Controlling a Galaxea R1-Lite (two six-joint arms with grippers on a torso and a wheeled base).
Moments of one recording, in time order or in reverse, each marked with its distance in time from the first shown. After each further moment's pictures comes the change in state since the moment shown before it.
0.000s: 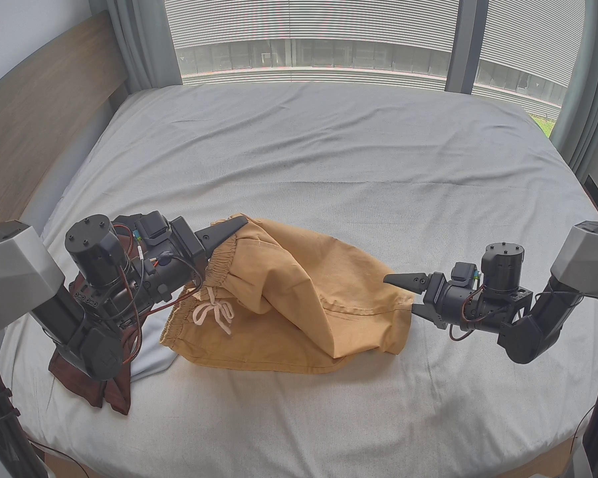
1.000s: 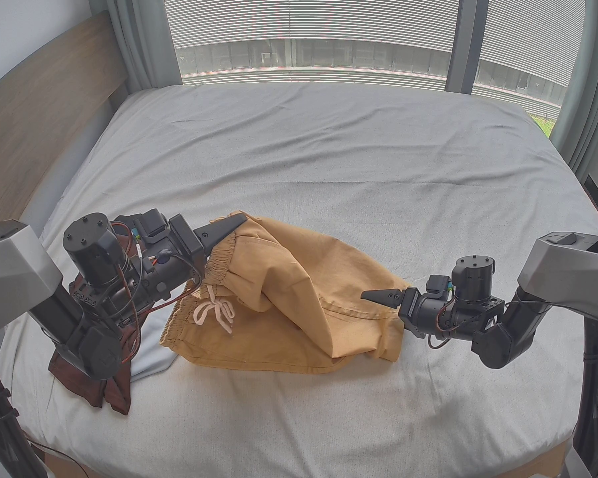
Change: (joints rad) left arm 0.000 -0.008 -0.002 -0.001 0.001 -0.004; right arm 0.048 0.153 -0.112 0.008 -0.001 -0.037
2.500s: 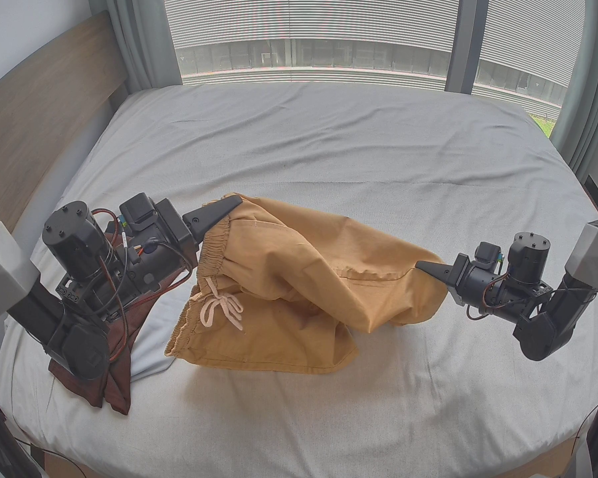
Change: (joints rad) left arm -0.013 -0.093 0.019 0.001 -0.004 0.008; right arm -0.121 -0.191 0.163 -0.204 0.004 -0.033
